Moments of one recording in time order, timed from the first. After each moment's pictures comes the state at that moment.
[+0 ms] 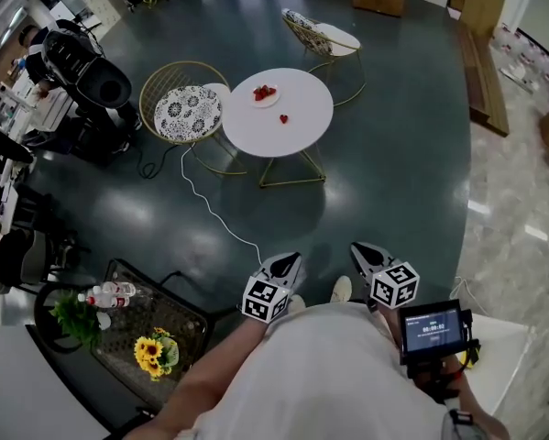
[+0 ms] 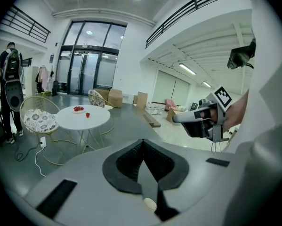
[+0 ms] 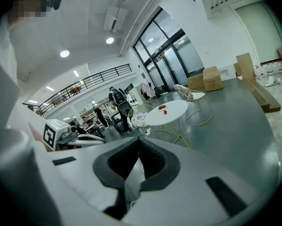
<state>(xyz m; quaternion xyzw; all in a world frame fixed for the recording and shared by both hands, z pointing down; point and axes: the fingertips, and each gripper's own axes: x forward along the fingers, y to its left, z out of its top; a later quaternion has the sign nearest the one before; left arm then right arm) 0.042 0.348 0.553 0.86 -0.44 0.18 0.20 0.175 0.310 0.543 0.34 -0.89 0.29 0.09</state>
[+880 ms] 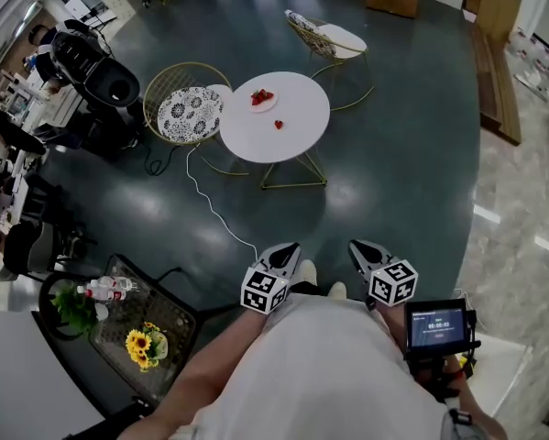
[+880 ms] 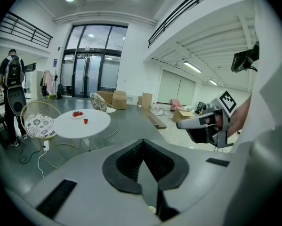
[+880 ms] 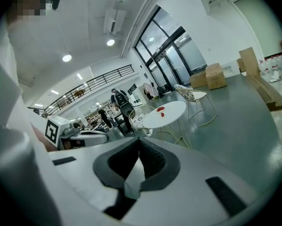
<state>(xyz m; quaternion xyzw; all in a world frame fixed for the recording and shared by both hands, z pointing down) 0.100 0.281 0.543 0.84 -0.47 0.18 0.19 0.231 0.254 0.549 0.31 -0.90 0.30 0.08</state>
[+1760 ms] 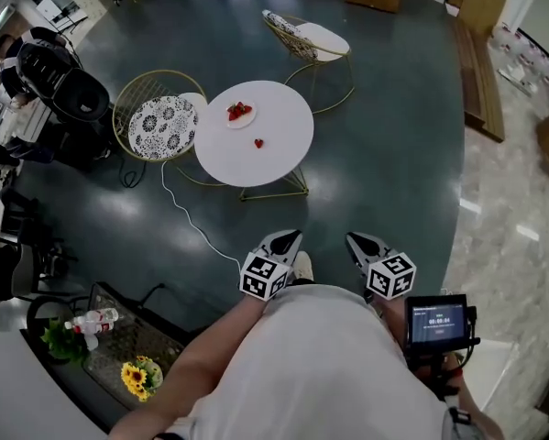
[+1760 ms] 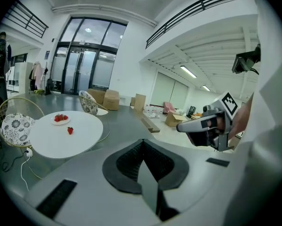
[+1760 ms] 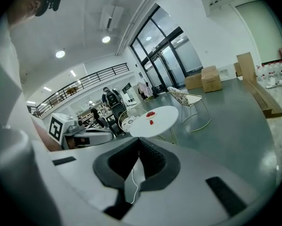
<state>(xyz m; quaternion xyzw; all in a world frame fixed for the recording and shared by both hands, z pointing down) 0.109 0.157 0.536 0.87 -0.42 0.16 0.20 0.229 0.153 0.533 0.35 -0.89 0.29 0.10</state>
